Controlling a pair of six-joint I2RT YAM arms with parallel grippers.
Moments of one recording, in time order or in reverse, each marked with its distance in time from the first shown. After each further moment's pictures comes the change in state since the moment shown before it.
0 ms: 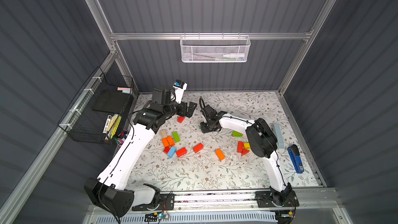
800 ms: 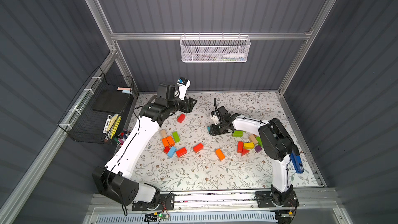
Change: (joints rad) left arm 0.000 0.105 0.093 -0.020 0.023 -0.011; right arm -0.114 -0.195 -0.317 0.119 -0.189 -0.102
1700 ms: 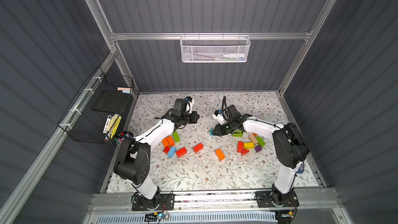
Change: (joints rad) left arm -0.008 0.213 -0.349 0.396 0.073 -0.299; right arm -0.060 -0.189 -0.165 0.036 -0.254 -0.085
